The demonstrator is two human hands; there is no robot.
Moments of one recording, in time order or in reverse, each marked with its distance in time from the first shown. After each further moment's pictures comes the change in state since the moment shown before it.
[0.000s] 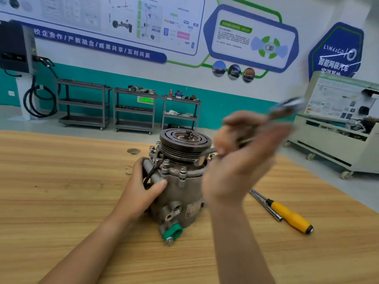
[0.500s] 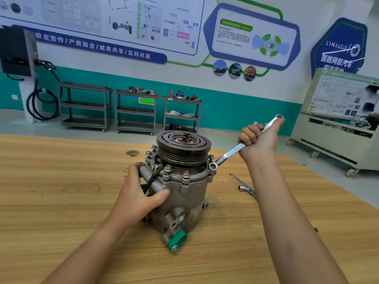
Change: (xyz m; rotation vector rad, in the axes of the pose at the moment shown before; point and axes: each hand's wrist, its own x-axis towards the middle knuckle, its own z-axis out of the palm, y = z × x) left_hand 0.000 -0.004 0.000 0.081 -0.007 -0.006; right_hand 0.095 0.077 -0.094 0.367 0.472 0.907
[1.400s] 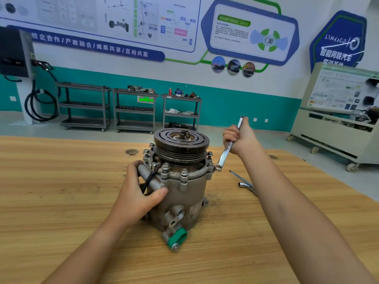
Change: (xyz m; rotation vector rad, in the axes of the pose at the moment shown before) left_hand -0.001 0.001 0.003 -0.019 0.020 0.044; right_hand 0.055 0.019 -0.013 -0.150 0.035 0.385
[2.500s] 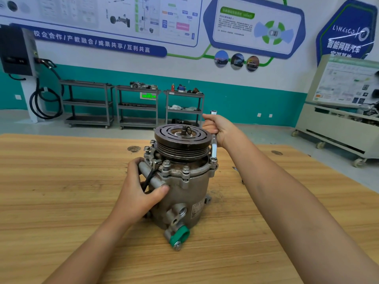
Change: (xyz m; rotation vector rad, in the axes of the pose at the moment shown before) left_hand 0.001 -0.010 0.001 -0.020 0.006 0.007; right_hand 0.020 0.027 0.031 -0.298 -0.084 0.173
